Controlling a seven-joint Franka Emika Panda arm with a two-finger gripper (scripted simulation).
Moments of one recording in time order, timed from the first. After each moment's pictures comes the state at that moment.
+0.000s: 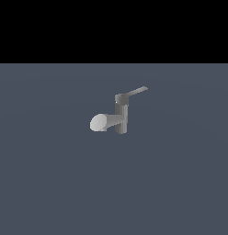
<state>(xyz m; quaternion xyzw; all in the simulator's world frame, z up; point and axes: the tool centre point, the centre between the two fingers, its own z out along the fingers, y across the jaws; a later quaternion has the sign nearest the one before) -0.090 -0.017 0.420 -0.94 0.34 0.03 0.08</state>
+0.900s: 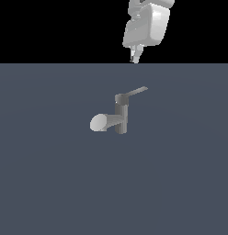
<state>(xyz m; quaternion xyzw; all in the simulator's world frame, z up) 0.017 -0.065 0.297 -0.79 0.61 0.05 0.05</state>
